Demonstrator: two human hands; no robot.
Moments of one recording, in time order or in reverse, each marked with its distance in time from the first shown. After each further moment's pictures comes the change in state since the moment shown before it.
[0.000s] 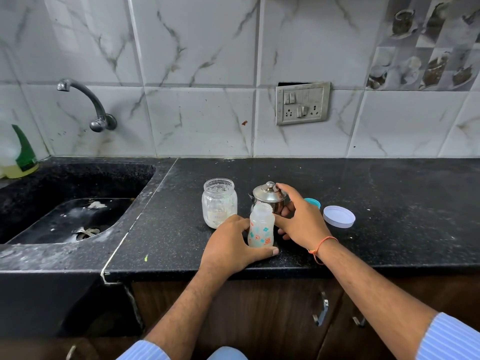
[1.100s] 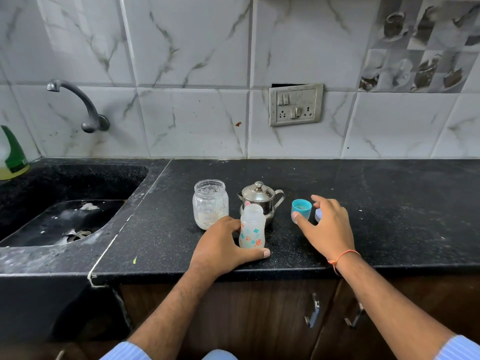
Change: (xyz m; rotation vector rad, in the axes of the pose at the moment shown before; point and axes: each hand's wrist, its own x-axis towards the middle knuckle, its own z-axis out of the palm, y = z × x) left_hand -0.001 0.003 -0.003 -0.023 -0.030 0.004; right_hand -0.012 0.060 -0.037 -0.312 0.366 0.062
